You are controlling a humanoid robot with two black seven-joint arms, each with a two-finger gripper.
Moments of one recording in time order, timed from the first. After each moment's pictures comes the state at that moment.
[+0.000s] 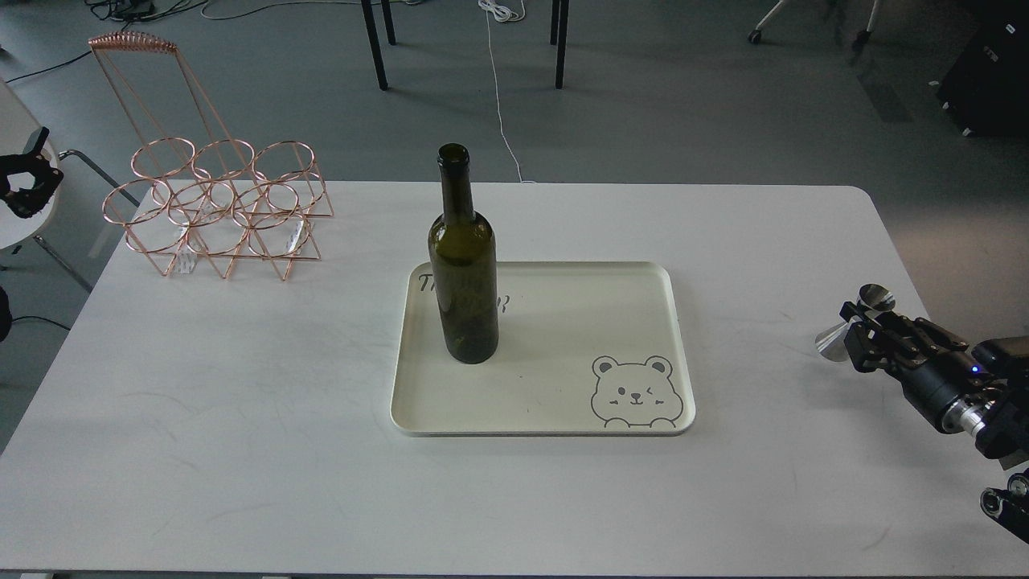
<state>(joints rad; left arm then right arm) -0.70 0.75 -0.68 -0.58 -0.34 -0.49 -0.29 0.34 -0.75 0.50 0.96 -1.65 -0.47 0.28</state>
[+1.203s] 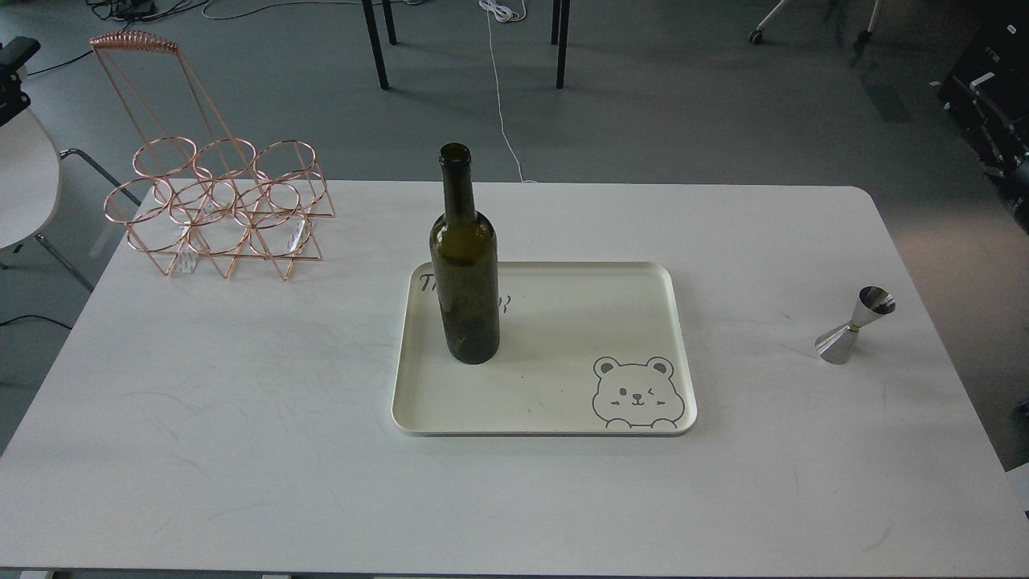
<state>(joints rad) -0.78 1.09 -0.68 -1.03 0.15 -0.49 -0.27 0.75 -0.89 0.54 0.97 -0.65 -0.03 0.36</state>
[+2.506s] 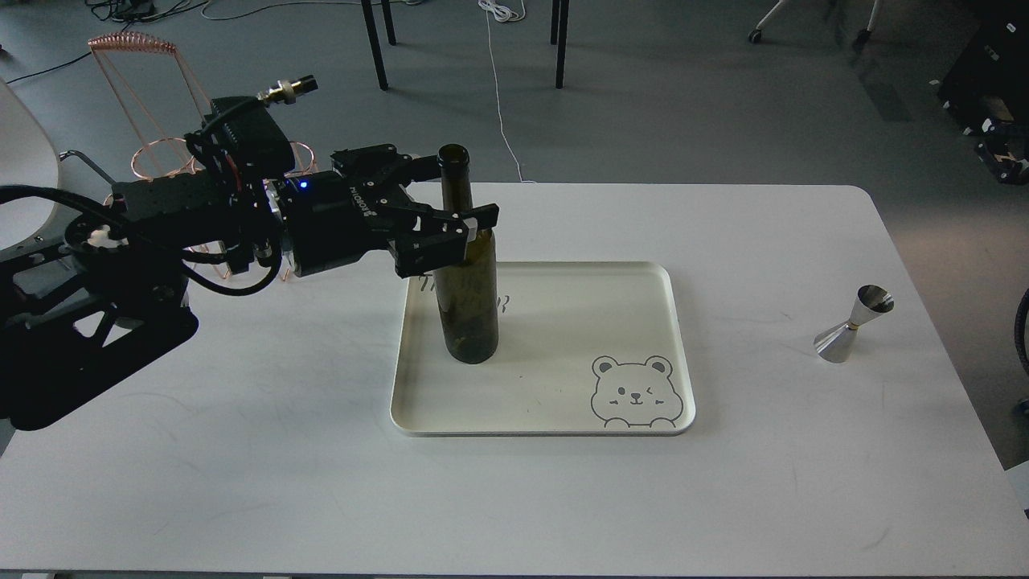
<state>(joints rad) -0.84 0.68 -0.60 -1.57 1.85 -0.18 -0.27 0.78 -0.70 0.78 0.57 -0.17 0.41 0.34</state>
